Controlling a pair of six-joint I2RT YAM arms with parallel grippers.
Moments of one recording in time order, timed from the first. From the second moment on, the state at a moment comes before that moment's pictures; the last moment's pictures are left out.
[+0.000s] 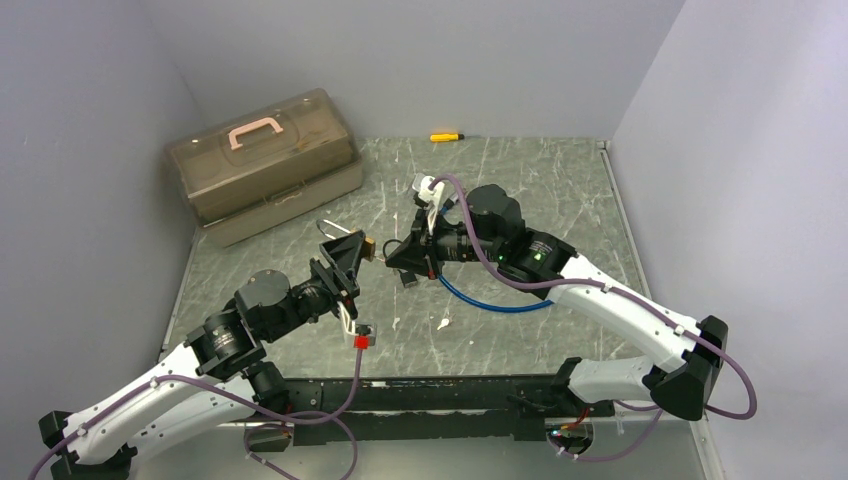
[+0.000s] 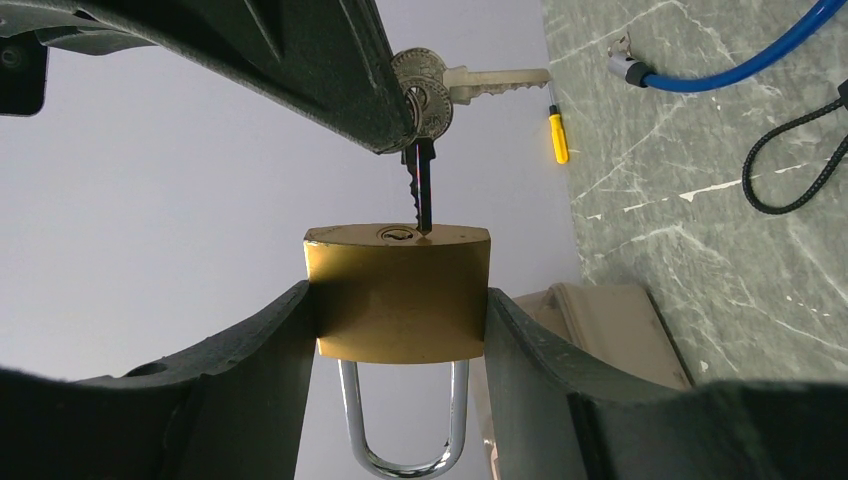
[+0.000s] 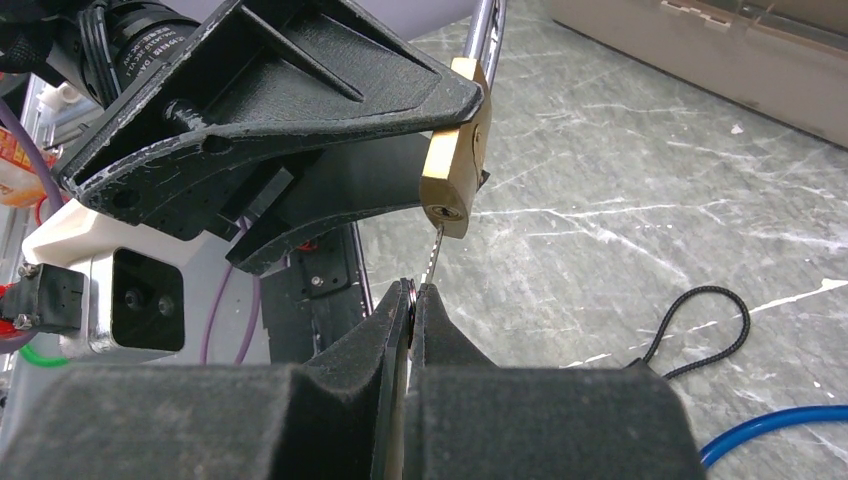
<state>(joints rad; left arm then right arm) -0.95 0.56 0.69 -0.24 -0.04 1.57 0.91 1.22 1.20 -0.24 -0.48 0.14</state>
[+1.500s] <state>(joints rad) -0.94 0.55 0.68 -0.22 -0.05 1.57 0.92 1.24 1.21 -0.20 -0.46 0.13</state>
